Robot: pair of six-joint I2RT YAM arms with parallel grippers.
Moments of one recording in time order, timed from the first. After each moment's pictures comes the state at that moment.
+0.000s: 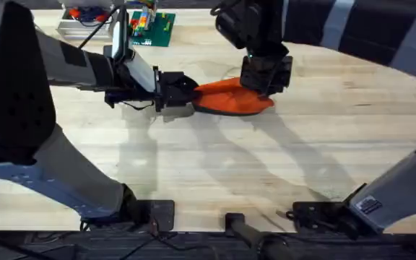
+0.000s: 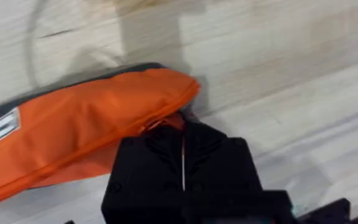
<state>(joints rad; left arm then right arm) 0.12 1.85 0.83 -0.35 1.36 1.28 0.63 1.88 1.52 -1.23 0.39 0.90</state>
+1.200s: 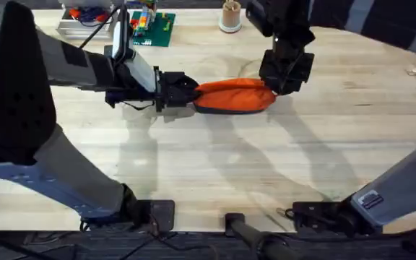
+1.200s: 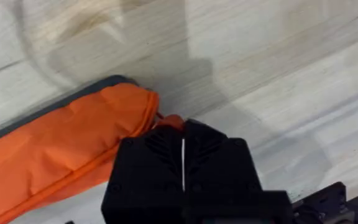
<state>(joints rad) 0.12 1.85 0.83 -0.35 1.37 1.28 0.47 1.88 1.52 -1.27 0.30 0.88</state>
